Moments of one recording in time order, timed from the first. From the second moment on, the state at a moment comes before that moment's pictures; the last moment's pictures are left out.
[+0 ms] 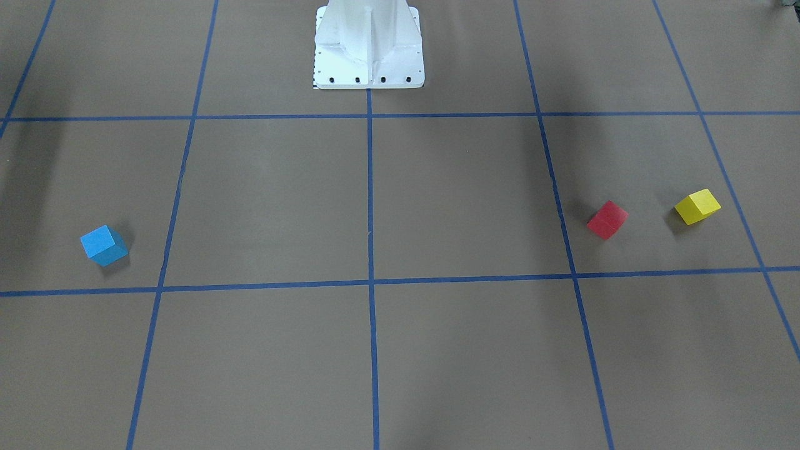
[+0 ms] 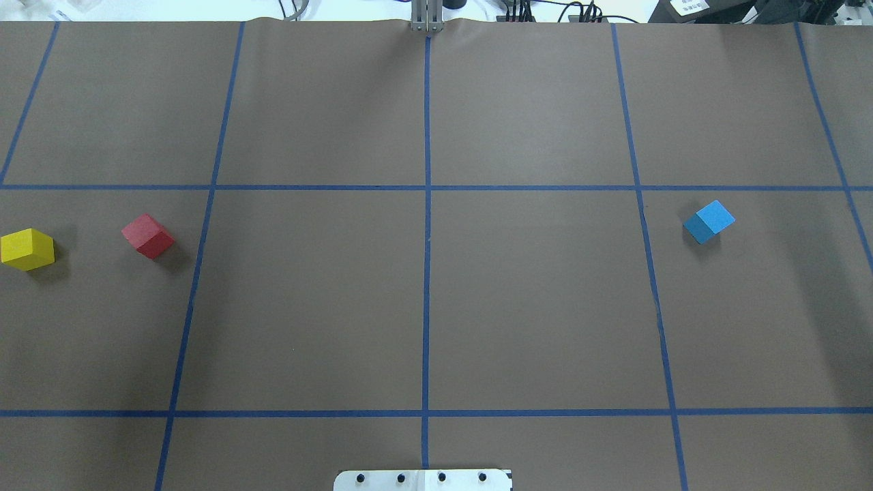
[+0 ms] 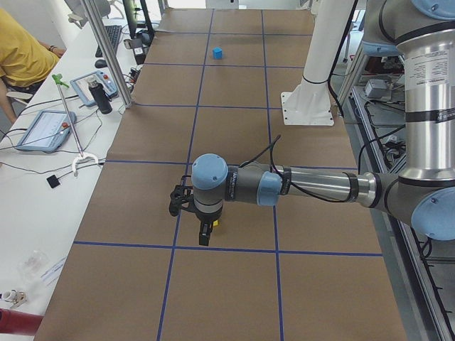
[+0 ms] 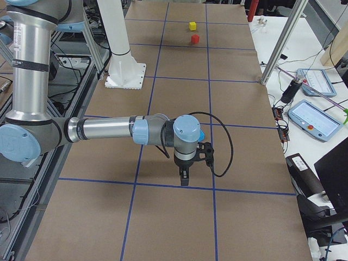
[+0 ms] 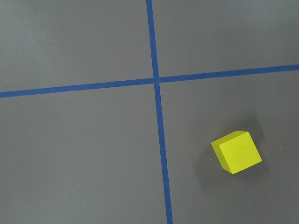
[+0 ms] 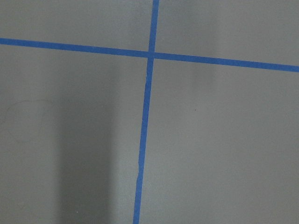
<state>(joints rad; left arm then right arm) -1.58 -1.44 -1.79 -1.63 -2.36 0.02 1.60 -1.70 1.82 -1.69 2.31 -0.12</state>
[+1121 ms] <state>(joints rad) -1.58 -1.59 -1.76 -1.80 -2.37 0.01 1.41 -1.66 1.78 -1.18 2.40 -0.04</state>
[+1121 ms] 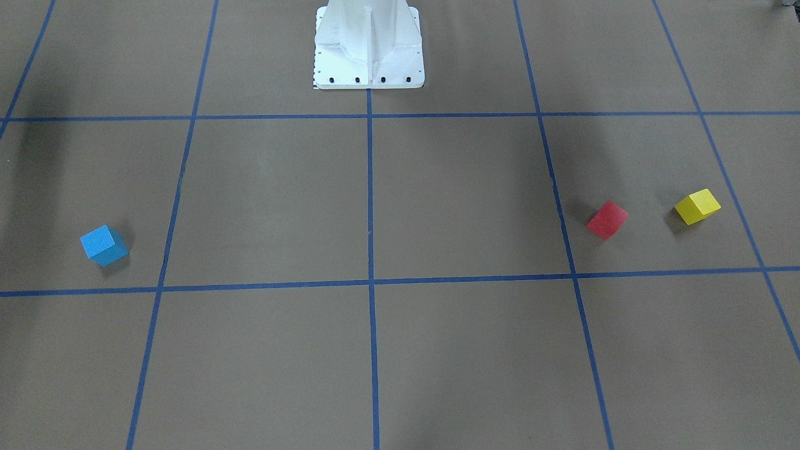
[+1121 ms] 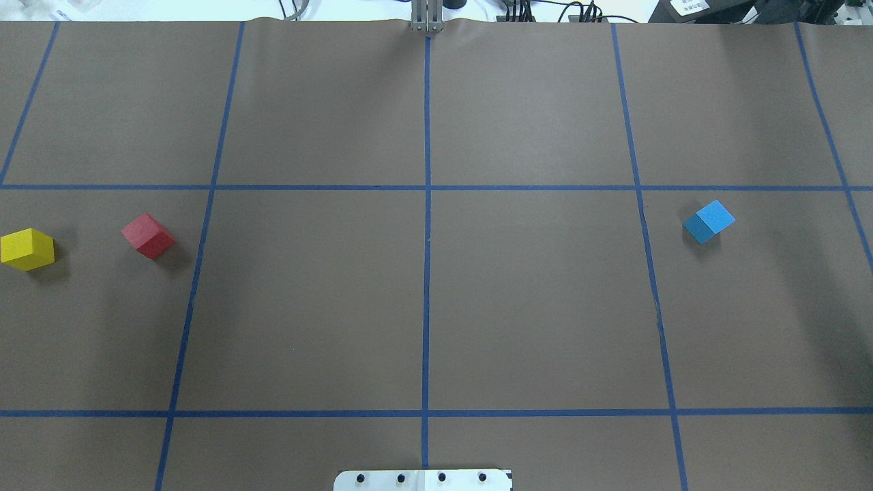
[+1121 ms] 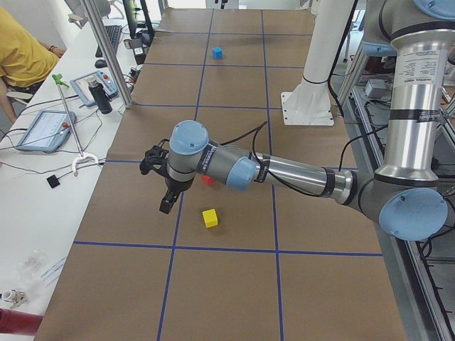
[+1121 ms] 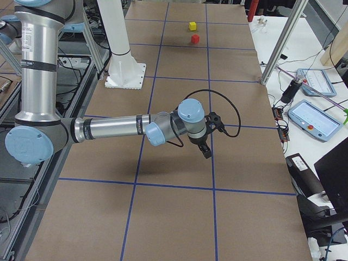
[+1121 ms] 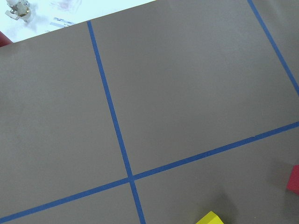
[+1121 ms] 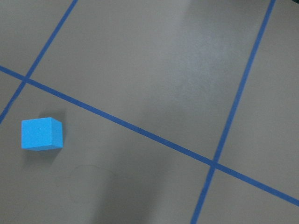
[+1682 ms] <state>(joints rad) -1.58 -1.59 -1.76 -1.80 -2.37 0.01 1.07 -1.62 1.77 -1.02 2.25 0.32</state>
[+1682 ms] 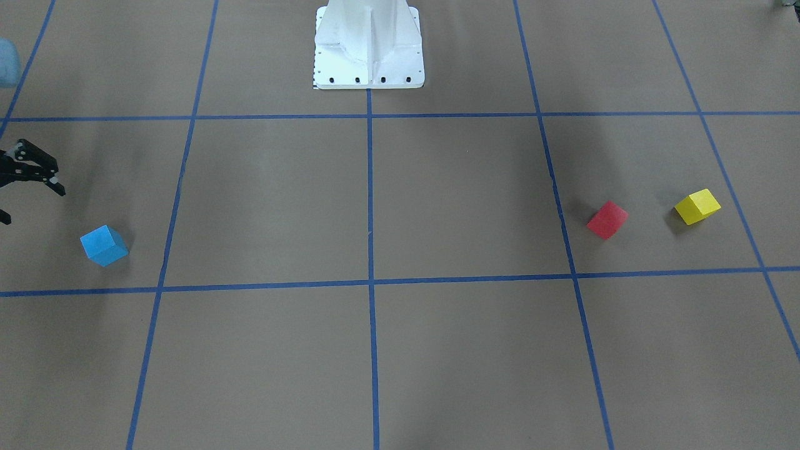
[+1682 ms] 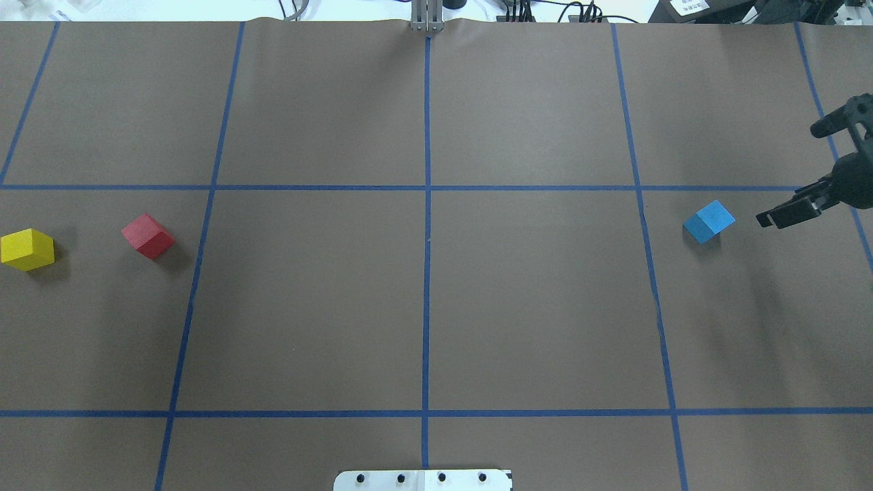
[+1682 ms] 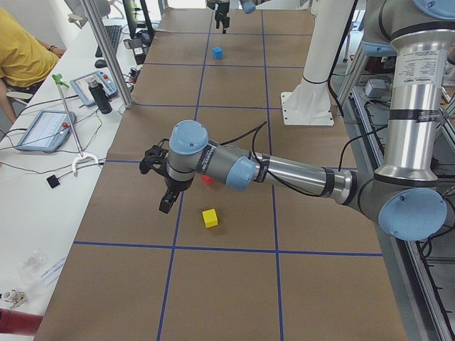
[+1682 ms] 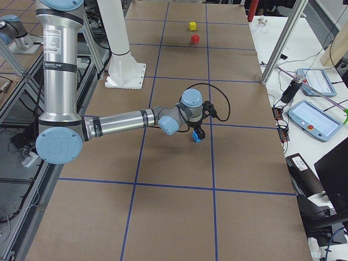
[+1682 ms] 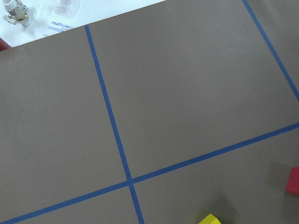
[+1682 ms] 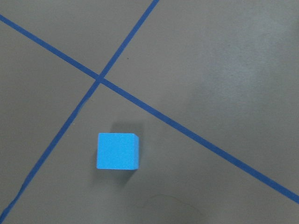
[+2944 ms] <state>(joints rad) -1.58 -1.59 -1.76 -1.81 -2.37 0.01 0.90 -1.46 1.53 -0.98 2.18 0.43</state>
